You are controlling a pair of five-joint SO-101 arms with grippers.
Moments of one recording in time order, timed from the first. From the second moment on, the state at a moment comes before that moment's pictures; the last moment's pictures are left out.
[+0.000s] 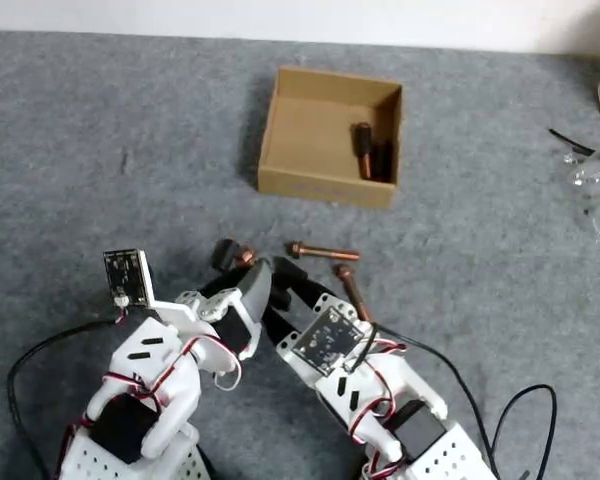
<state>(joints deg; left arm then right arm) 21.7 -104.4 84.3 48.7 44.7 -43.6 -104.4 95.7 28.0 19.9</state>
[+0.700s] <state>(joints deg) -4.3 -103.8 85.7 48.5 52.1 -40.4 -104.4 95.7 27.9 19.9</state>
